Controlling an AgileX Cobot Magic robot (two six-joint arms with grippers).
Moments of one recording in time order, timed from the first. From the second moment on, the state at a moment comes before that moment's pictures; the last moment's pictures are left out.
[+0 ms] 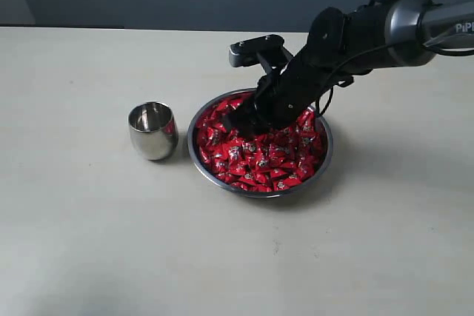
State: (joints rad) left arm 0.12 0.00 0.01 0.03 0.34 0.03; right arm 0.65 2.00 -1.26 0.49 0.51 -0.45
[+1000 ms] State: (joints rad) left arm 0.12 0.00 0.01 0.03 0.34 0.03; right arm 0.65 2.03 -1.26 0.48 0.49 -0.44
